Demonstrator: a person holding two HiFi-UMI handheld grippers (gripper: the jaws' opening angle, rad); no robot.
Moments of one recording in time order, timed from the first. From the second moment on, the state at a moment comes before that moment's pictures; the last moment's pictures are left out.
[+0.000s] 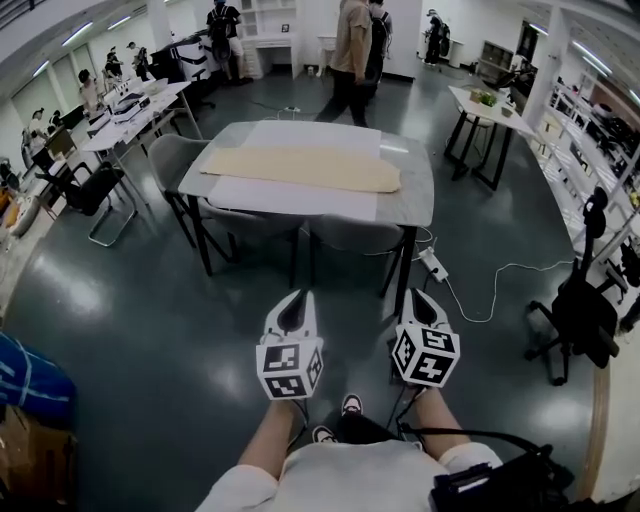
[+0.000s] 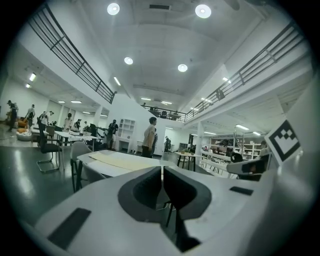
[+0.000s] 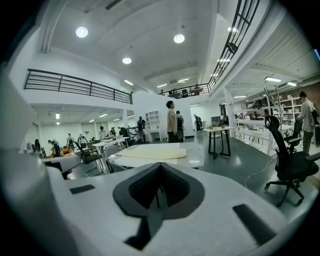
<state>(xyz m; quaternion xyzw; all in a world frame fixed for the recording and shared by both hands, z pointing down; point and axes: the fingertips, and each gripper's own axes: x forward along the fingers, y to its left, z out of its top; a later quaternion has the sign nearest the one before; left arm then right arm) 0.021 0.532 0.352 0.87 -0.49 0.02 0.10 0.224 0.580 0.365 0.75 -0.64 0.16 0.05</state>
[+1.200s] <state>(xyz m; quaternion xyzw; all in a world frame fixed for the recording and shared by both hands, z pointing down) 0.057 0.213 0.362 0.84 -0.53 0.03 0.10 0.298 0.248 0.386 0.74 -0.64 0.20 0.04</state>
